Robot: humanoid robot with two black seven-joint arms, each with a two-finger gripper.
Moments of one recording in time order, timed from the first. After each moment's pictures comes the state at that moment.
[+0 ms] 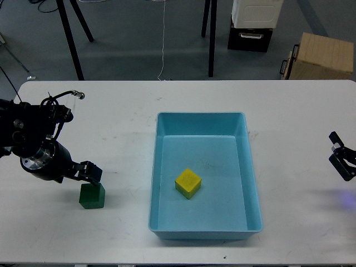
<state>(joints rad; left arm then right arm) -1.60 0.54 0.77 -1.45 0.49 -0.49 0.28 -0.26 -0.46 1.49 1.42 0.65 0.49 -0.27</state>
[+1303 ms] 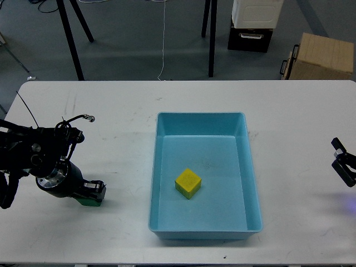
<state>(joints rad) -1.47 0.55 0.70 -1.43 0.57 -0.45 0.32 -0.29 -0.48 1.50 1.42 0.65 0.49 -0.27</state>
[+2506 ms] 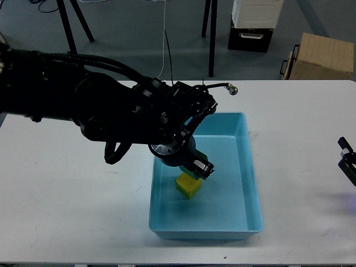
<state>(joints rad) -1.93 -0.04 0.68 -1.35 0.40 -0.49 0.19 -0.30 -0.49 1.52 1.42 0.64 0.49 -0.27</state>
